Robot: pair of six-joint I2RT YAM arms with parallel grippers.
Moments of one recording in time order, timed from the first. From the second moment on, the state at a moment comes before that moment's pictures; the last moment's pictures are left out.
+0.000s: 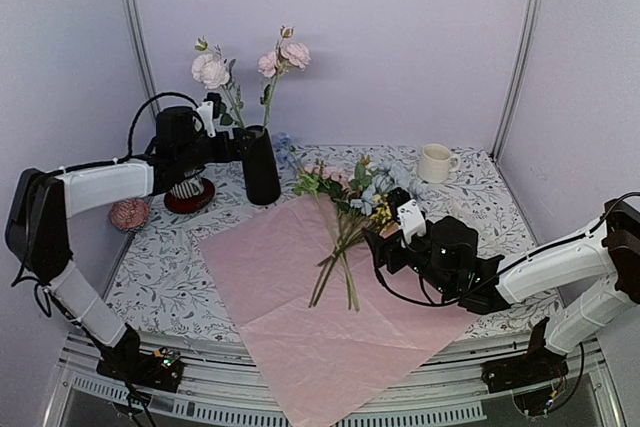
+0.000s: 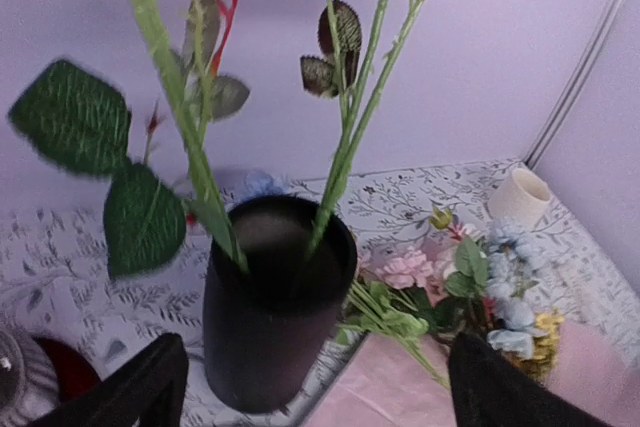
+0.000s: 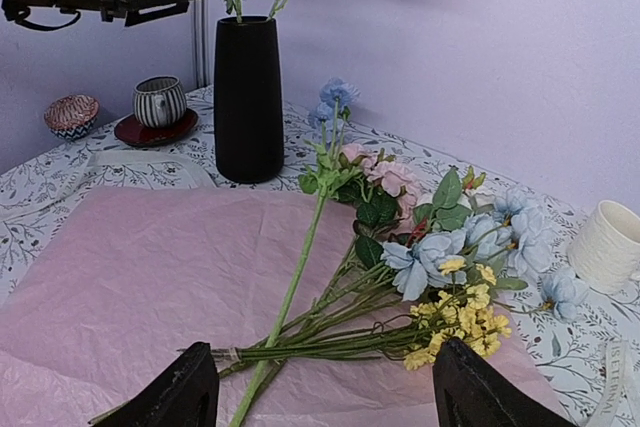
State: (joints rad) left arm -0.33 1.64 1.14 0.25 0.12 -0.20; right arm 1.03 1.44 0.51 0.77 0.48 0.00
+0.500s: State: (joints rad) left arm -0.39 1.43 0.96 -0.04 0.02 -0.32; right arm 1.03 1.48 0.73 0.41 0.36 0.33
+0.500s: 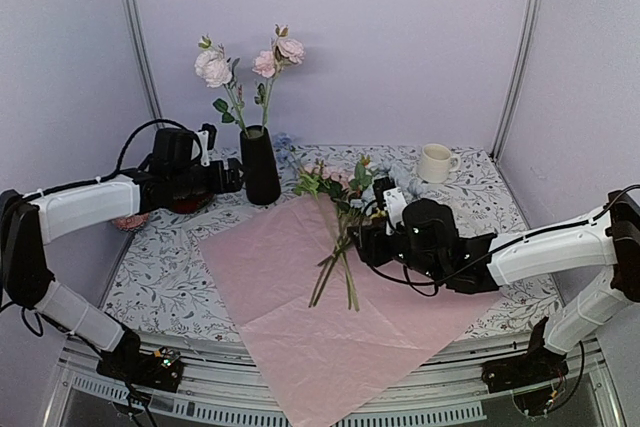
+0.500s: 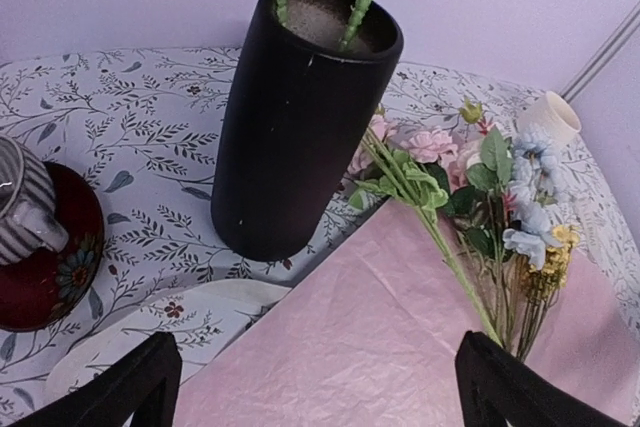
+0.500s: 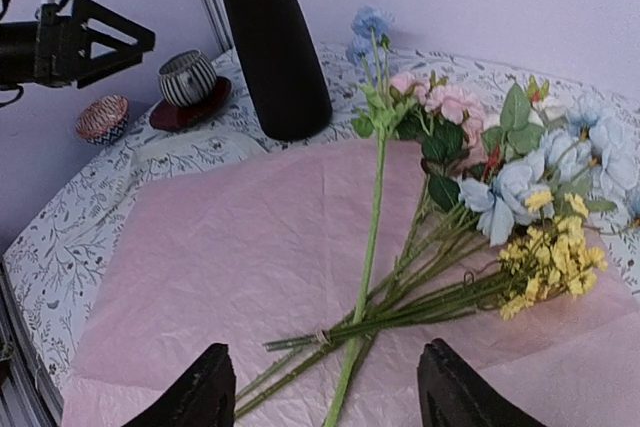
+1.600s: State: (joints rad) left arm -0.56 1.25 0.48 0.59 0.25 -0.31; right arm 0.96 1.87 1.17 -0.23 0.26 1.01
